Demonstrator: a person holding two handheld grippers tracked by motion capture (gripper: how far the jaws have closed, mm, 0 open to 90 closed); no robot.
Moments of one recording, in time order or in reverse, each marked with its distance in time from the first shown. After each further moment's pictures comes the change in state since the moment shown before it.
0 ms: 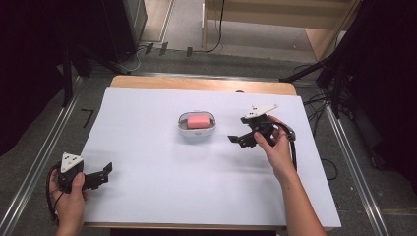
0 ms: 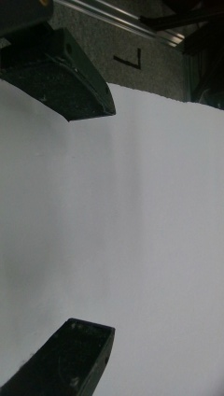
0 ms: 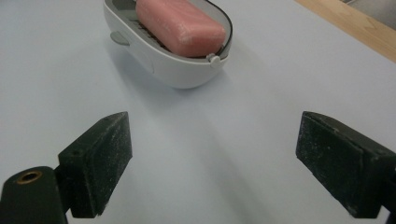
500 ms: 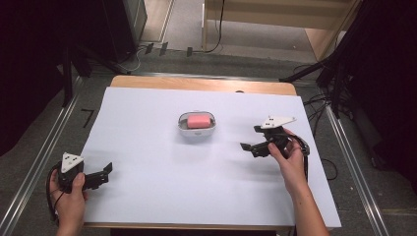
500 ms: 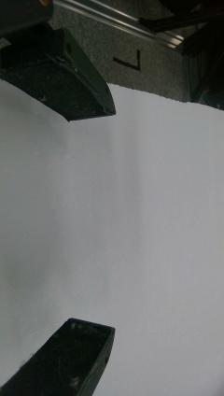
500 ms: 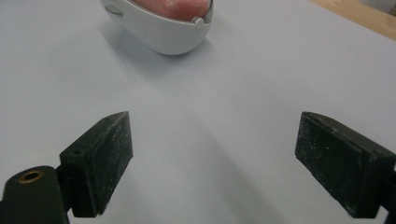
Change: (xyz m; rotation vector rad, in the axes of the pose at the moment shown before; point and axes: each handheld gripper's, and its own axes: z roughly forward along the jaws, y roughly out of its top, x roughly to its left) left arm -0.001 0.000 0.000 0.000 0.002 0.006; right arm 0.003 -0.042 -0.030 -0.047 -0.050 0.066
